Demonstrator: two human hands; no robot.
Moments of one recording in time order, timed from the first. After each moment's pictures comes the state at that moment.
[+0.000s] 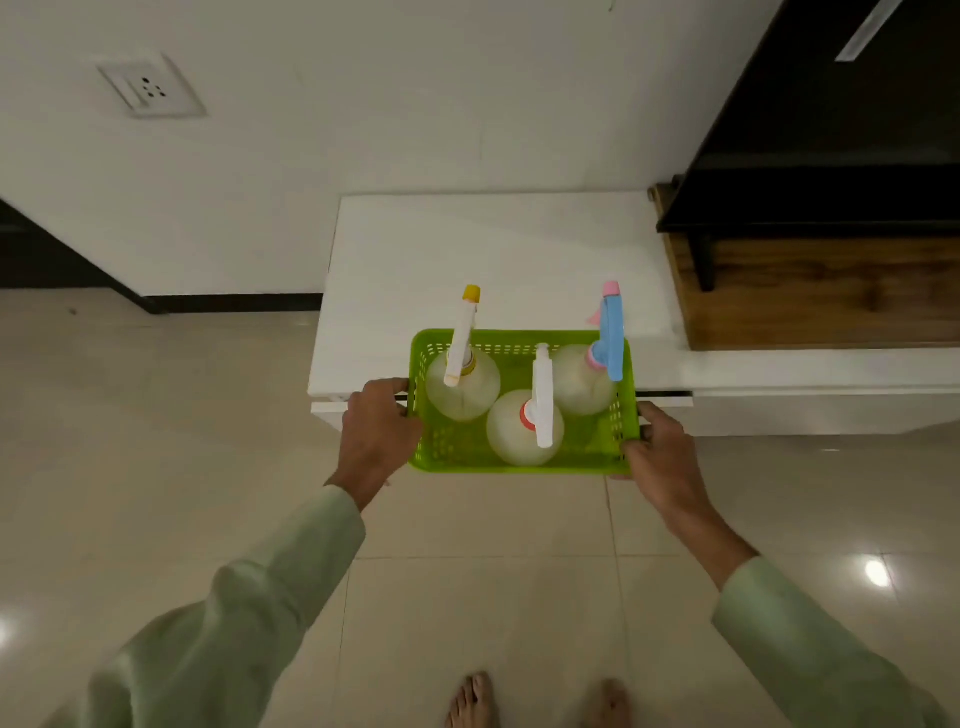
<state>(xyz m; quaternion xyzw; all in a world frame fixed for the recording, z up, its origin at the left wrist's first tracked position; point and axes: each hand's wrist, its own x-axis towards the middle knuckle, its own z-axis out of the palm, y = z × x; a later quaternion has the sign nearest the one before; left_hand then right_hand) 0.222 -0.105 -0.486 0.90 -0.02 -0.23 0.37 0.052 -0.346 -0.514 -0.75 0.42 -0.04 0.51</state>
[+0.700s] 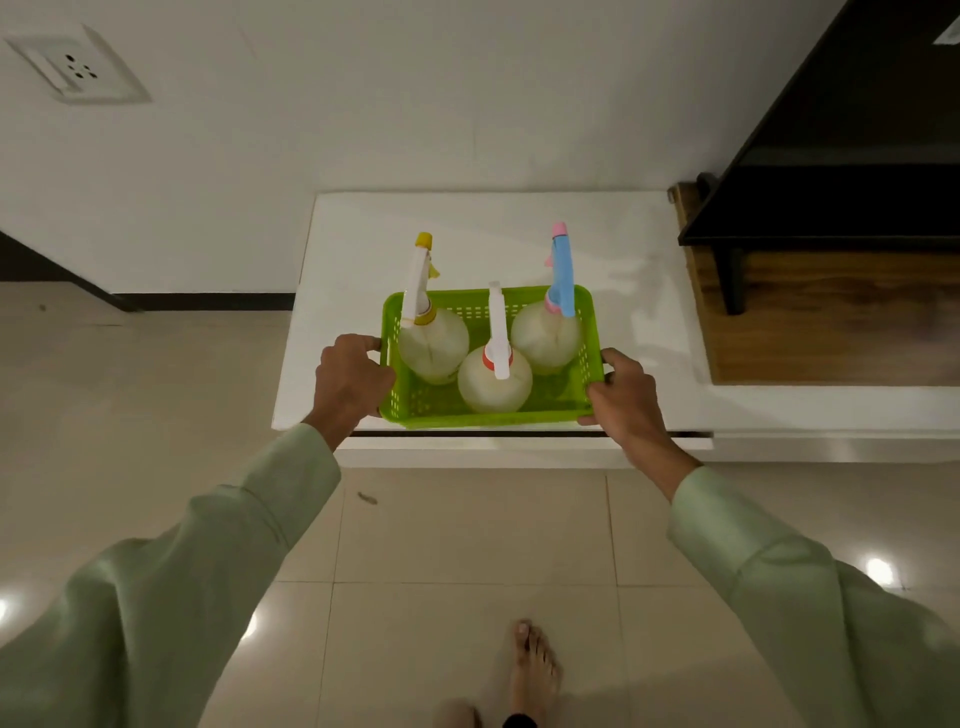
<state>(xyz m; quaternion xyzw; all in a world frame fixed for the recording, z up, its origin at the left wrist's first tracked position) 0.341 -0.159 -0.531 0.91 0.04 -0.24 0.33 0.185 -0.406 -0.561 -0.76 0.42 0.02 0.49</state>
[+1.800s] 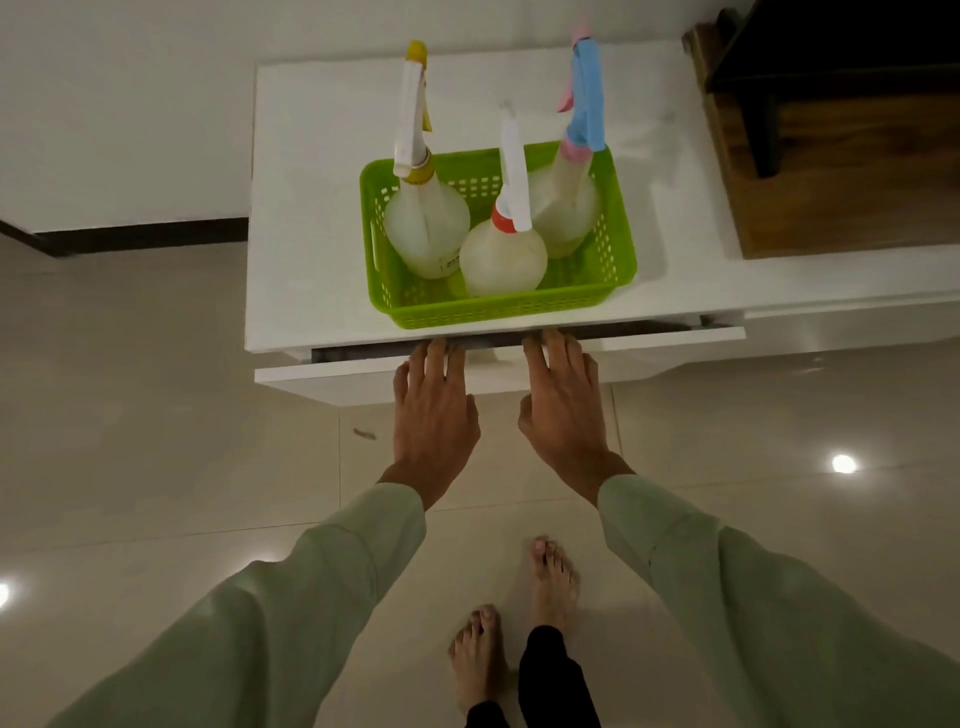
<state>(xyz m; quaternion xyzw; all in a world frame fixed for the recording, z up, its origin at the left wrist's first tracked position) 0.201 -0.141 -0.645 0.94 -0.31 -0.09 0.10 0.125 -0.276 -0.651 -0.97 0.23 0.03 0.12</state>
